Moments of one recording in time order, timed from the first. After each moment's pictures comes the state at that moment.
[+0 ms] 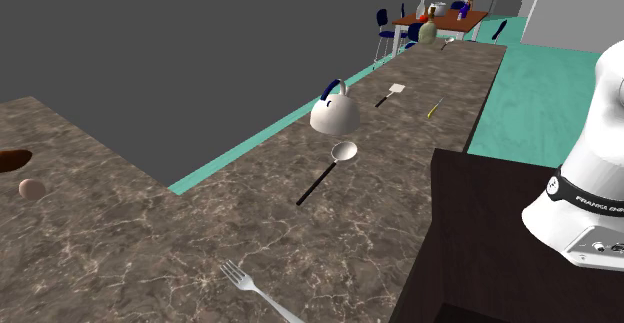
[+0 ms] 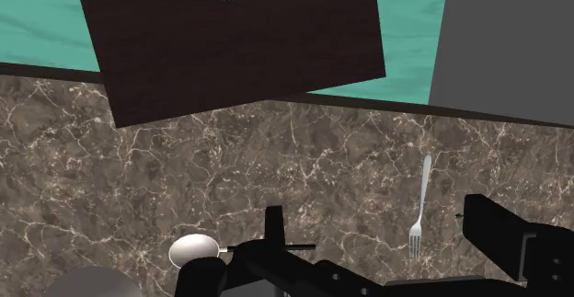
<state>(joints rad) -0.01 -0.83 -0.01 -2.27 0.10 1.43 0.13</state>
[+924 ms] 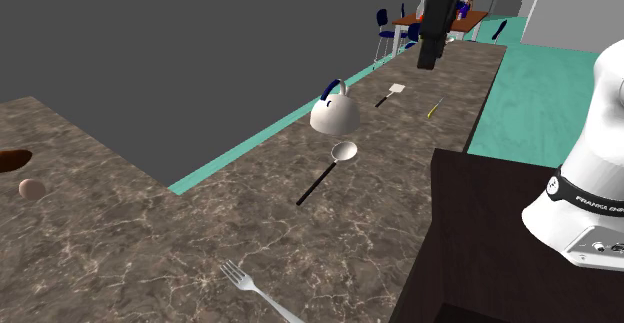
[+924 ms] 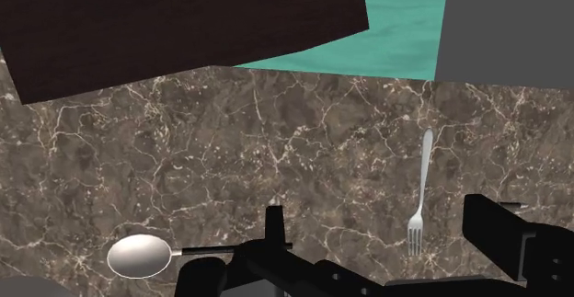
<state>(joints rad) 0.02 -0.65 0.16 -2.46 0.18 1.83 0.28</state>
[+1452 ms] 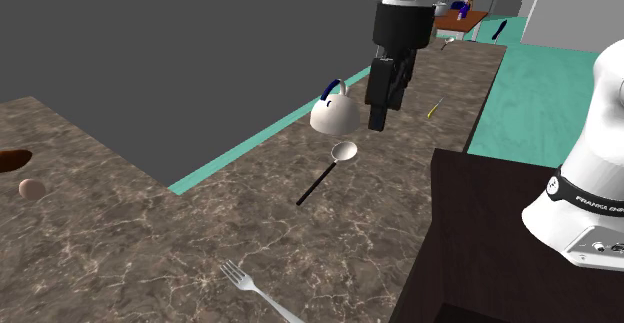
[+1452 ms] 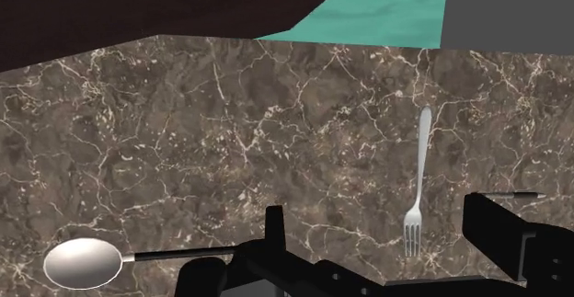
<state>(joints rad) 0.02 -0.42 0.28 -2.48 0.19 2.10 0.39</state>
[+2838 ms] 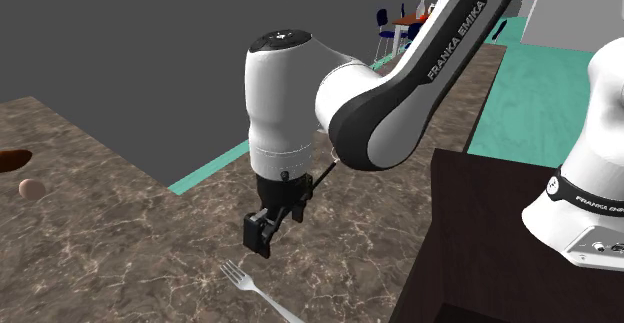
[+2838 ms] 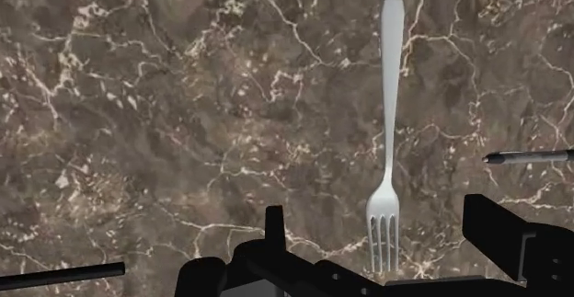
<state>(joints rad) 0.13 0.43 0.33 -2.08 -0.25 2.53 0.90</state>
